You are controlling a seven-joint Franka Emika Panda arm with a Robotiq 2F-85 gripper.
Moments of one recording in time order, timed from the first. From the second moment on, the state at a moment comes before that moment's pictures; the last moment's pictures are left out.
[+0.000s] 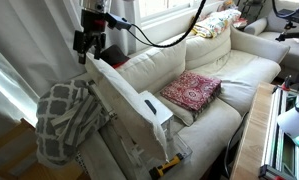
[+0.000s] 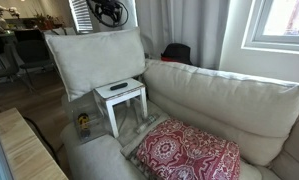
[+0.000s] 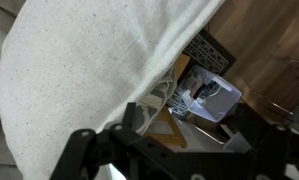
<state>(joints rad) 0.18 0.69 0.25 -1.24 0.27 2.15 -0.23</state>
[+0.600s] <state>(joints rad) 0.02 0.49 0.27 -1.54 0.44 2.12 -0.42</state>
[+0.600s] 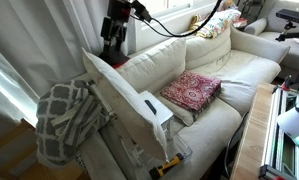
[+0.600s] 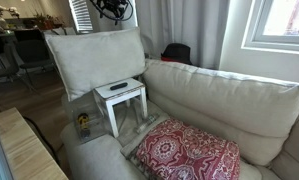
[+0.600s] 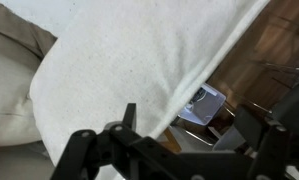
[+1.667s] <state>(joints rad) -0.08 0.44 0.25 -1.77 0.61 2.05 -0.66</state>
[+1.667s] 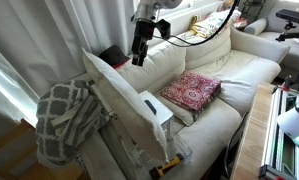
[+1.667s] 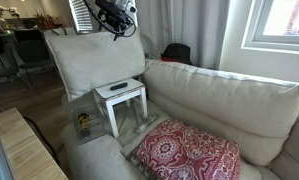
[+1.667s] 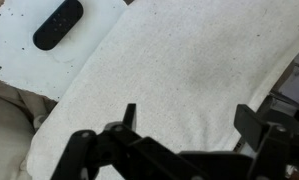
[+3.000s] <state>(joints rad) -0.04 0.80 0.20 -1.78 0.59 2.41 -0.49</state>
